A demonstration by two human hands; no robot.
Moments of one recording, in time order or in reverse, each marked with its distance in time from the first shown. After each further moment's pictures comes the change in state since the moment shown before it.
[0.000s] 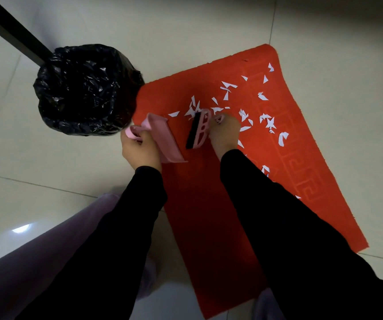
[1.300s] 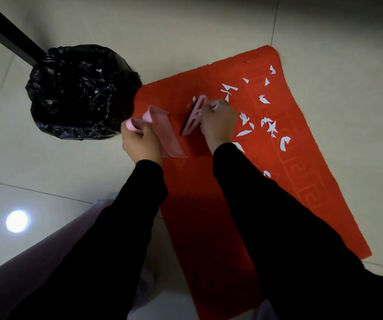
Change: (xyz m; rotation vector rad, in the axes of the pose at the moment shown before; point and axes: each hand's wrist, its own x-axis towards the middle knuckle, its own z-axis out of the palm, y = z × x) left_hand 0.013 0.008 0.021 -0.044 -0.059 0.015; right_hand 0.015 -0.029 0.013 0.041 0.105 -0.143
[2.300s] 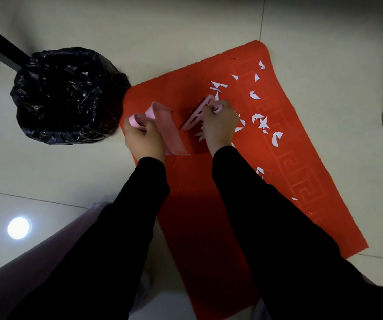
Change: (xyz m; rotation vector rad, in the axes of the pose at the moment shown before) left_hand -0.020 0.011 0.022 0.024 -0.062 -0.006; right_hand 0.003 0.019 -0.019 0.091 0.091 0.072
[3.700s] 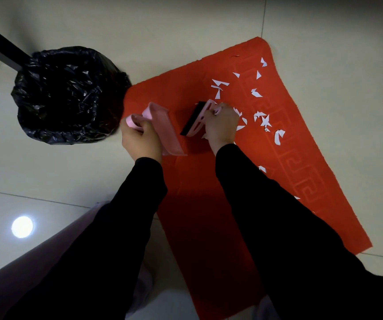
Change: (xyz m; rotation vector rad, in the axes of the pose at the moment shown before) left_hand 0.007 -0.004 -0.005 0.049 0.028 0.031; right_hand 0.004 0.007 -0.001 -0.103 -0.065 0.023
